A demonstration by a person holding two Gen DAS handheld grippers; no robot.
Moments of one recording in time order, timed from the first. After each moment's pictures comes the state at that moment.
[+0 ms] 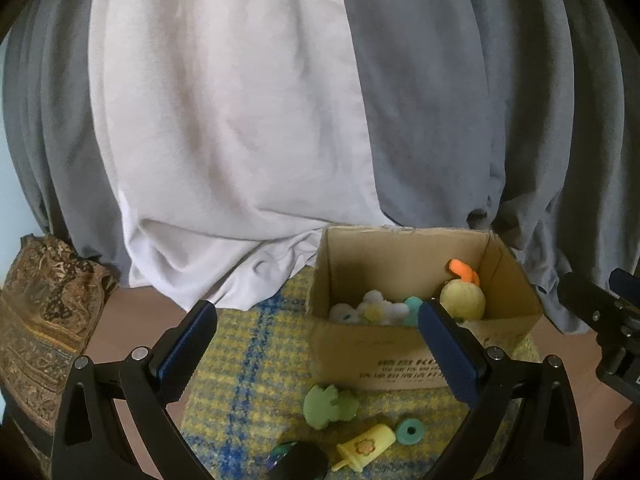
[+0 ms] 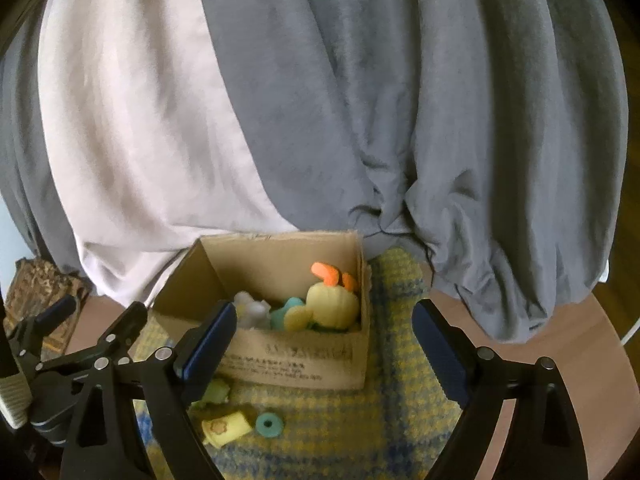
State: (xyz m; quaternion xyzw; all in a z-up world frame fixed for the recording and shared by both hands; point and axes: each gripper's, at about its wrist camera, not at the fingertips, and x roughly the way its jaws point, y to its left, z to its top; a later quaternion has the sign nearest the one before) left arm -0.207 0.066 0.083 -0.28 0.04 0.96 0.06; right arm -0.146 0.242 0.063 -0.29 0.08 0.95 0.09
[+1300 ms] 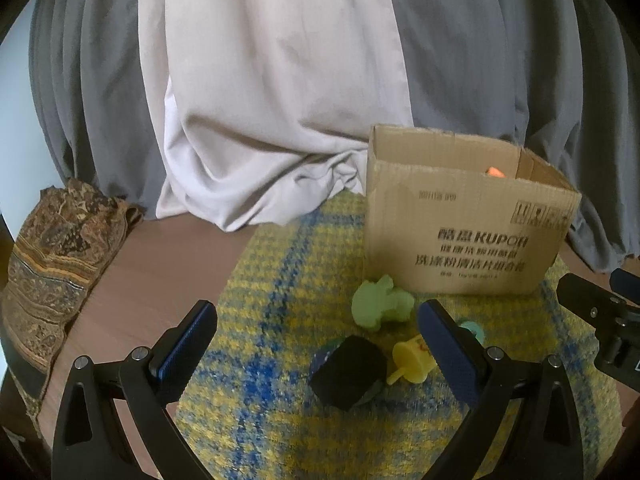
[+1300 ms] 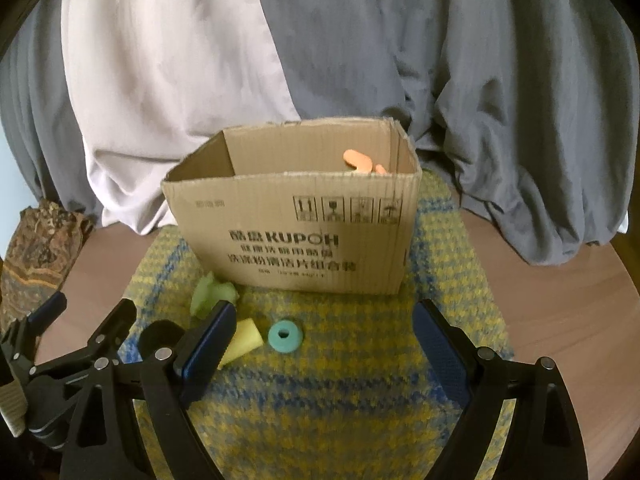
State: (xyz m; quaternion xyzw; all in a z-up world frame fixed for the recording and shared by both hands) left arm -0.152 0.016 -0.008 -0.32 0.04 0.95 0.02; right arm -0.114 0.201 -0.026 -0.36 0.07 0.93 0.07
